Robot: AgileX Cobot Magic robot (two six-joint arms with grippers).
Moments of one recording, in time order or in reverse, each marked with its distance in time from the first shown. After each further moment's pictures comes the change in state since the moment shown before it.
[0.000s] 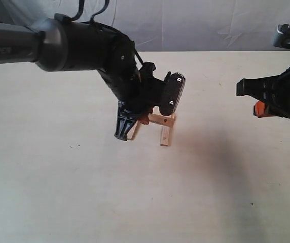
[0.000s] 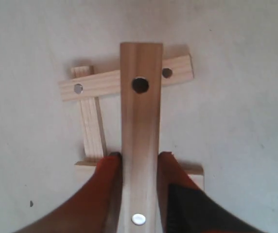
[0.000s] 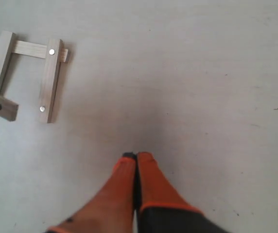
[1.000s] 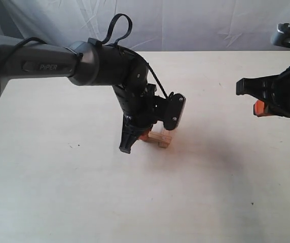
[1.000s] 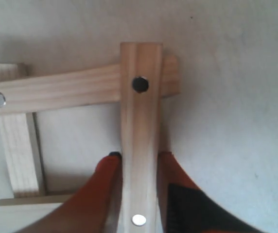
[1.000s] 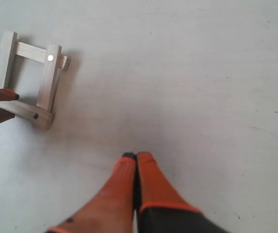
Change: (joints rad) left arm 0.000 0.156 -0.074 0.003 0.061 -0.029; right arm 0.000 0.000 0.000 0.002 -0.006 -0.002
